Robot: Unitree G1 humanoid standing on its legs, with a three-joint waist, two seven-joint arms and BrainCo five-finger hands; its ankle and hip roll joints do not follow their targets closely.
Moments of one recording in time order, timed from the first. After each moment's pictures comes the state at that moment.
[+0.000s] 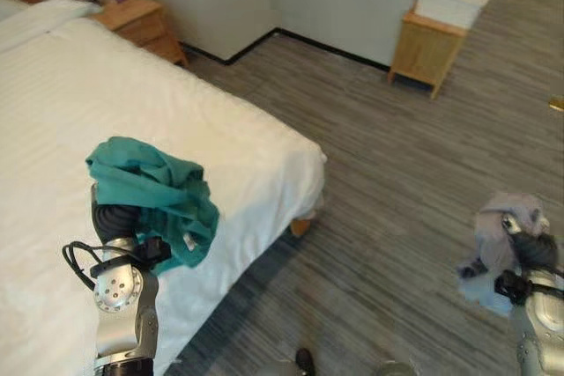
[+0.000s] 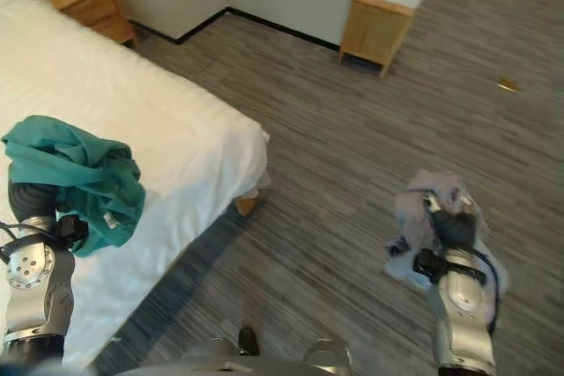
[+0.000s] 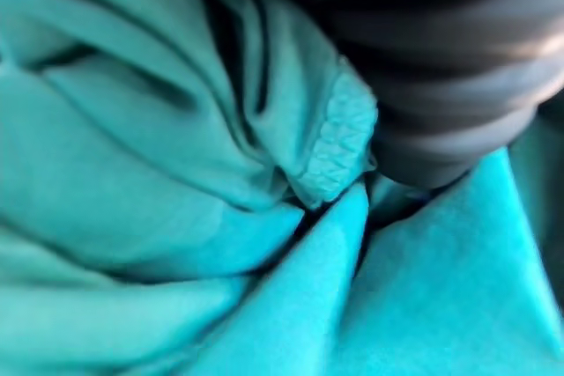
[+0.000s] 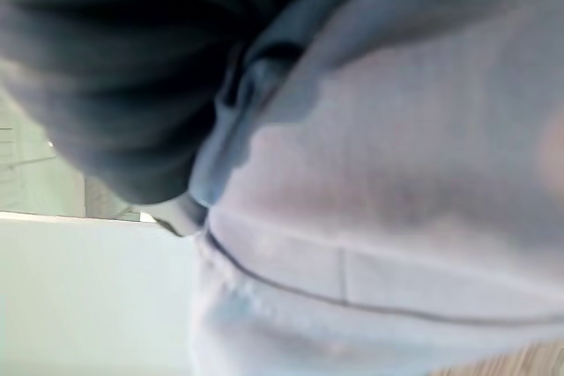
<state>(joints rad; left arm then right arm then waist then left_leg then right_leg) 0.08 0.36 0.29 -0.05 -0.38 -0.21 0.12 0.16 -0.34 -0.22 0.00 0.35 -0.15 -0.09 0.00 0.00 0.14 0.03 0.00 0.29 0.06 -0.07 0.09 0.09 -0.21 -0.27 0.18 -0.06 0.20</state>
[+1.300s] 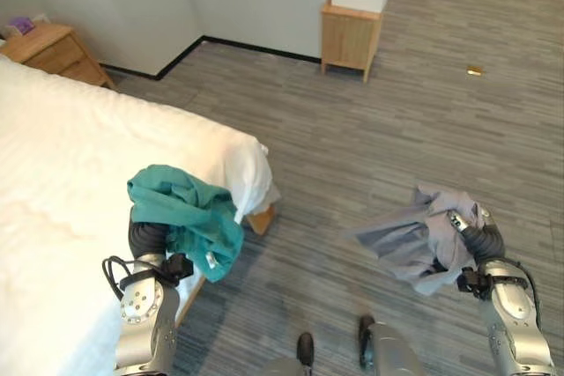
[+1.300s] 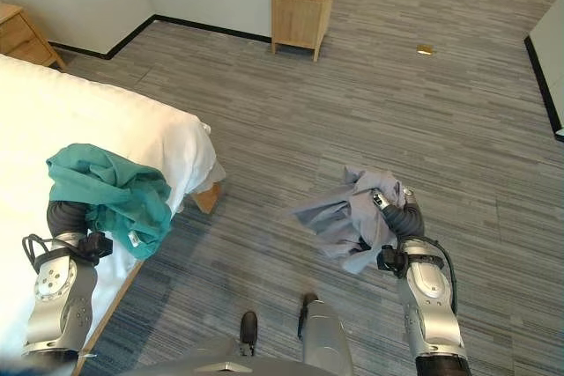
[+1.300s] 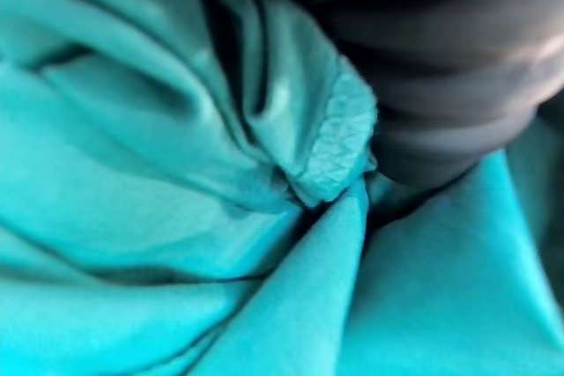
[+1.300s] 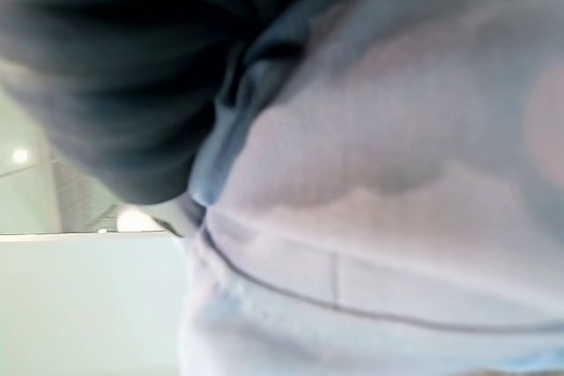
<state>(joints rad) 0.03 0.34 0.20 0.03 -0.47 -0.20 0.13 0.17 -0.33 -0.13 0.02 0.37 -0.14 0.00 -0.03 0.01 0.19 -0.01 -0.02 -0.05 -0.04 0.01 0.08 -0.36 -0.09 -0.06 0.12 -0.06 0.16</state>
